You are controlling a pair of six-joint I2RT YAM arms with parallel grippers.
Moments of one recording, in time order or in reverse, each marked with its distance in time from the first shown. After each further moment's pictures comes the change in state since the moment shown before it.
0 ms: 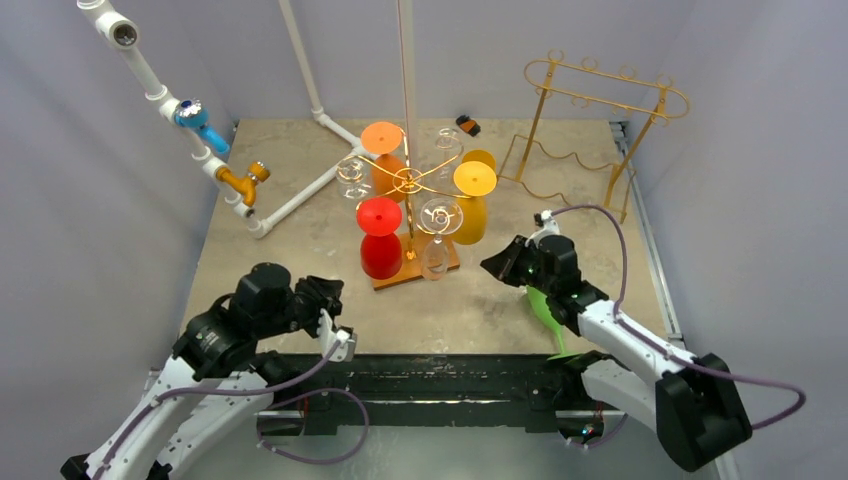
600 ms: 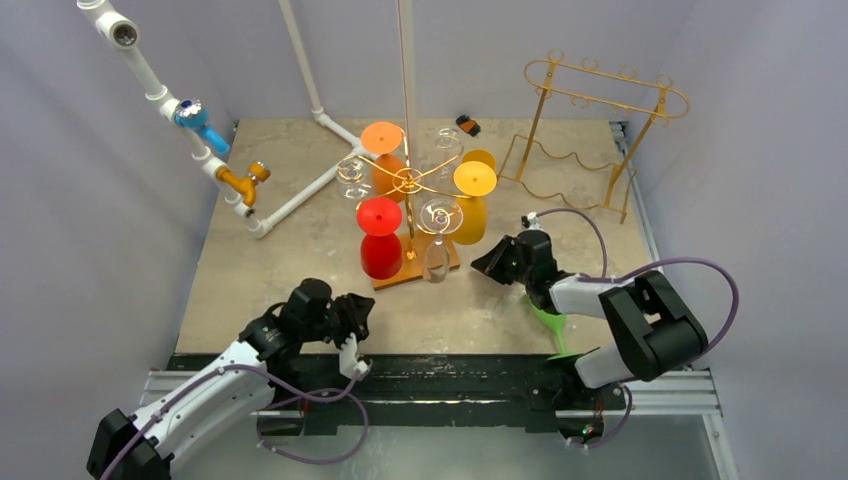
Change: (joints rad) left arm 0.000 0.084 -0.547 0.501 0.104 0.464; right arm 0.000 0.482 0.023 0.301 0.041 0.151
